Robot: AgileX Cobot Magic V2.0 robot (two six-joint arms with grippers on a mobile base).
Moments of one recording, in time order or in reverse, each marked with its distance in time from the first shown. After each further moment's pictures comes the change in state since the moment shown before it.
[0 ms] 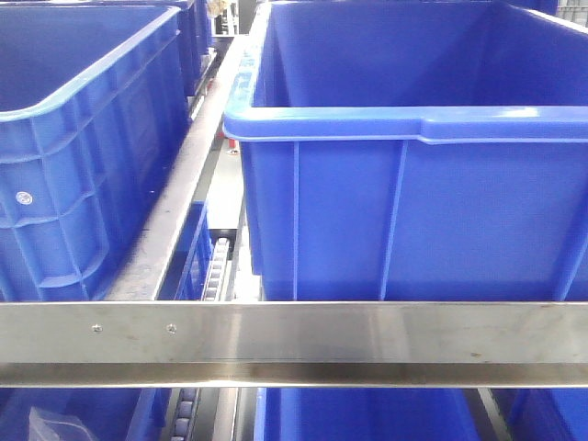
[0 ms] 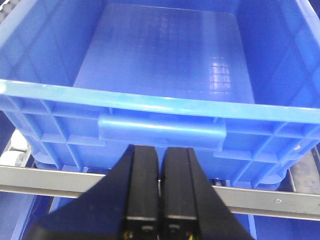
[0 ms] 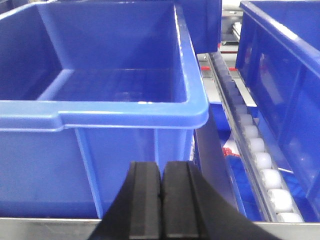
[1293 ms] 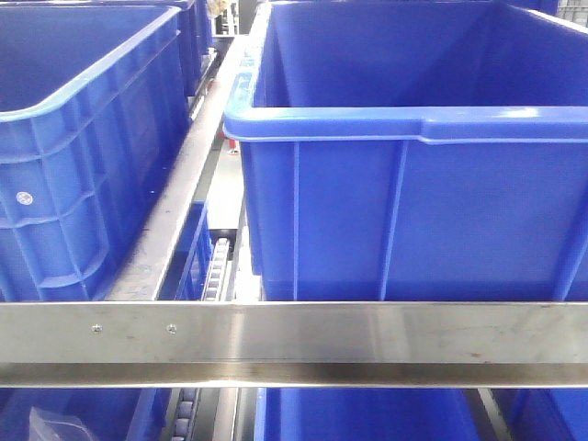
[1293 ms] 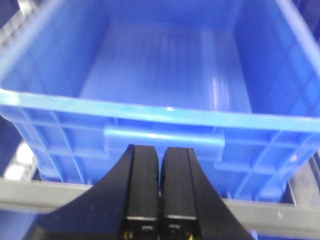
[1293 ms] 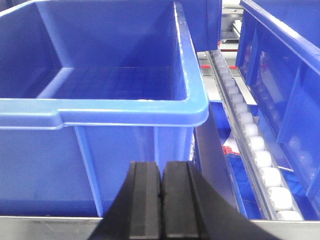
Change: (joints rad) left arm 0.012 -0.155 0.067 0.007 -0.040 0.000; right arm 0.000 0.000 0.000 0.000 0.003 0.000
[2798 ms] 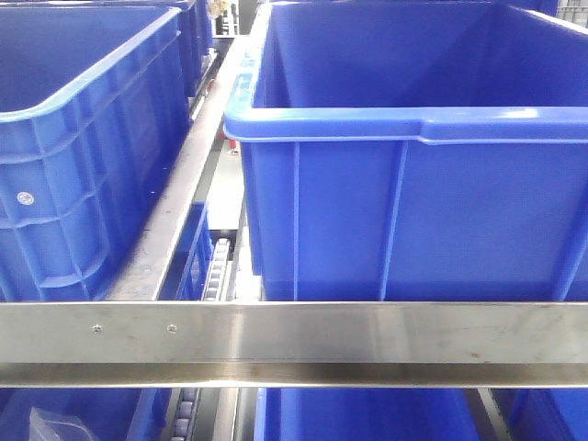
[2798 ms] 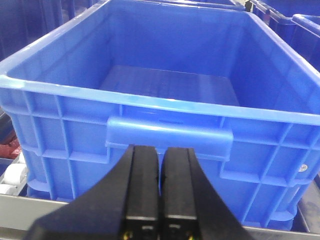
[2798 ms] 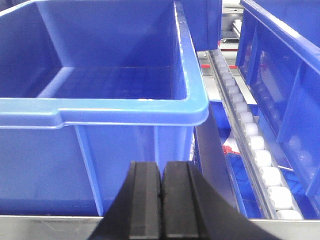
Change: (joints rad) left arm 0.006 -0.191 0.283 -0.041 -0.286 0.000; right arm 0.000 0.000 0.002 0.000 0.002 0.002
